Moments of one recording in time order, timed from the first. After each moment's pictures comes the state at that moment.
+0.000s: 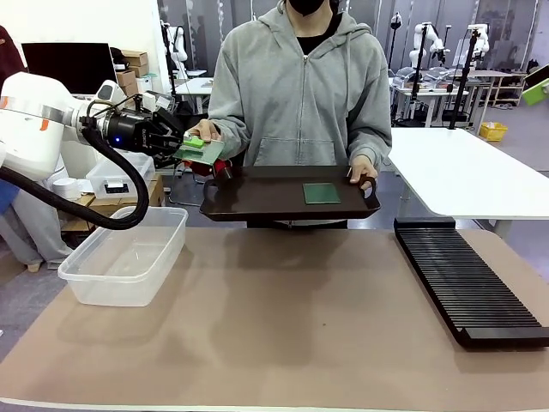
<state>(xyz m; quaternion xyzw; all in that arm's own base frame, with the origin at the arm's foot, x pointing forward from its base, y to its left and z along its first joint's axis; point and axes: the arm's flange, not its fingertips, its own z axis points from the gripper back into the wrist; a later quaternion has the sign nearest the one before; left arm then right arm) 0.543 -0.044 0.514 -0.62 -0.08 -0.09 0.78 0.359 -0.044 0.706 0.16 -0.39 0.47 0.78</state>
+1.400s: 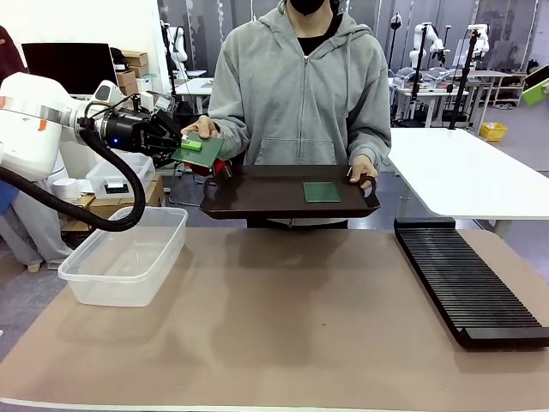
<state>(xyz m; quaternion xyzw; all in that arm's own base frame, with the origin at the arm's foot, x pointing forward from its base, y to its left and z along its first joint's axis) 0.543 -0.040 0.514 -0.62 -0.09 -0.10 0.78 0.359 -0.044 0.706 0.16 -0.39 0.47 0.78</state>
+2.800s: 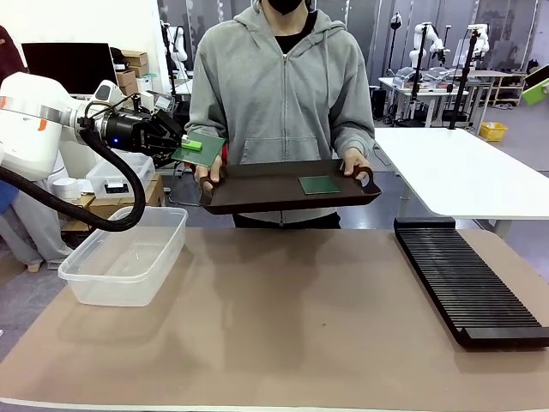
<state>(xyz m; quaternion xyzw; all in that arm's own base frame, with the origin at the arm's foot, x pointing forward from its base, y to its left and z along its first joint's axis) 0.543 -0.041 0.514 -0.62 -0.09 -0.10 0.77 0.359 -0.044 0.706 0.16 -0.39 0.47 0.78</state>
